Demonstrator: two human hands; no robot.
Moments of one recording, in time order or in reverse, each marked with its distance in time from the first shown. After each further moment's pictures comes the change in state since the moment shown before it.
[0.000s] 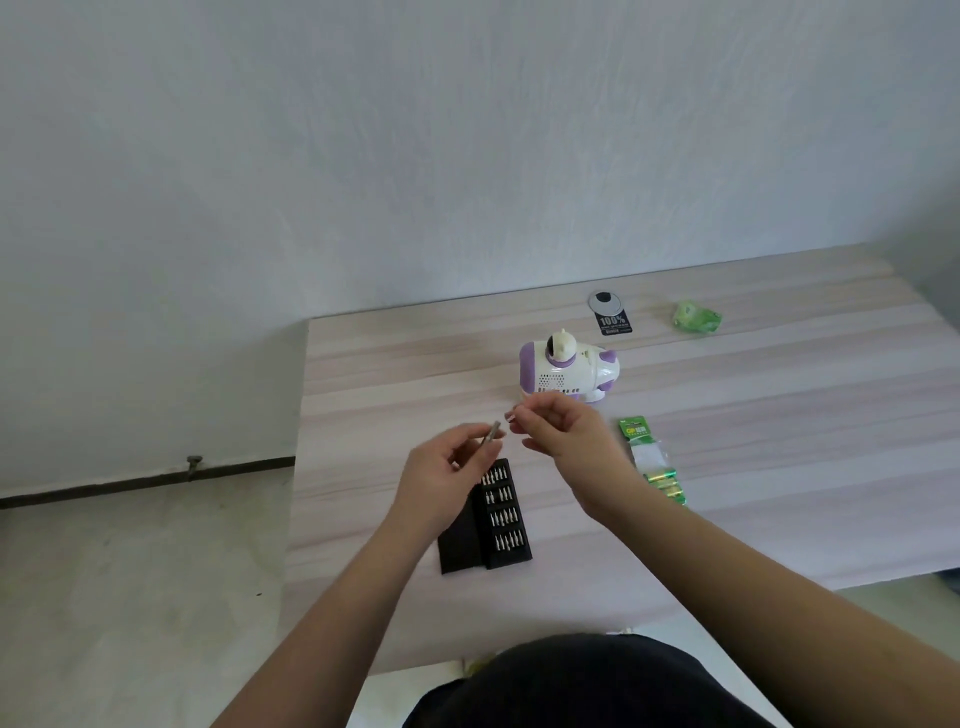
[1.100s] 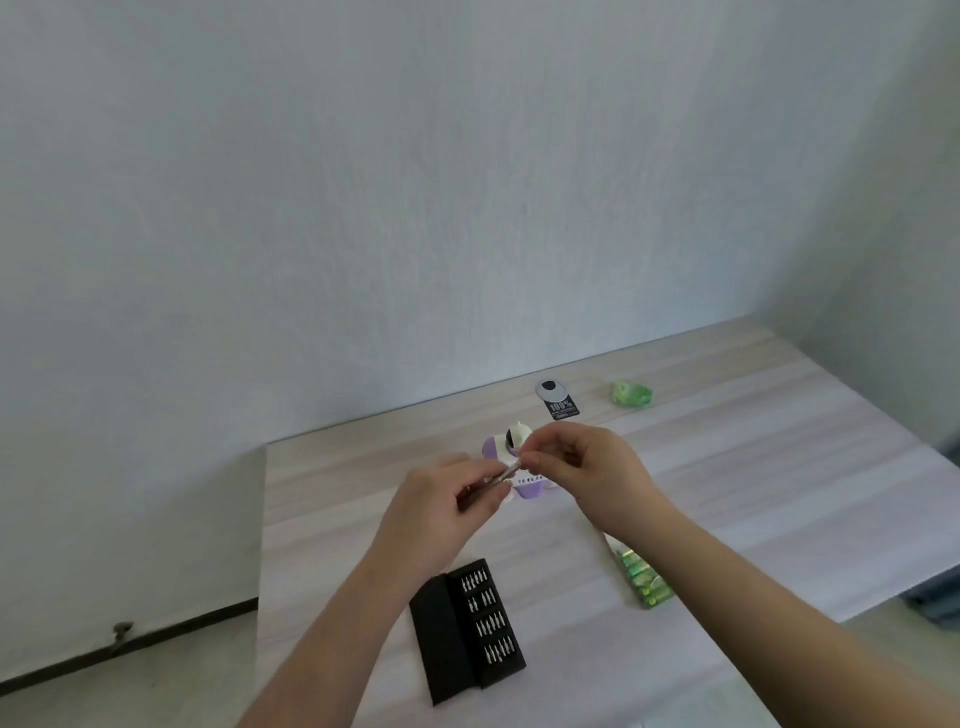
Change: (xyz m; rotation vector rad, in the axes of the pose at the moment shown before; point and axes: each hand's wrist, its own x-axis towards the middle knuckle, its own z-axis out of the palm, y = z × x) left_hand 0.029 0.087 -0.023 0.331 -0.119 0.557; right_hand -0.029 -0.090 -0.023 -0.431 0.128 -0.250
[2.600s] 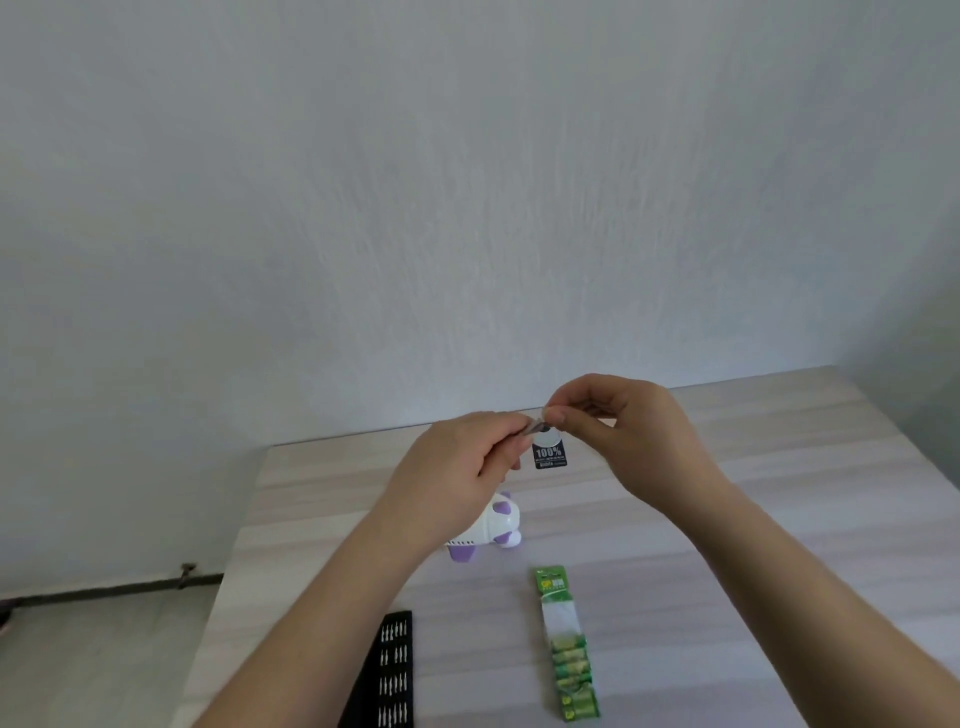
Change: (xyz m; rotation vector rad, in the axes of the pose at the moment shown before) left_hand 0.163 0.128 0.090 0.261 -0.062 -0.168; right_hand 0.104 0.014 -0.208 -0.041 -0.099 -0.264
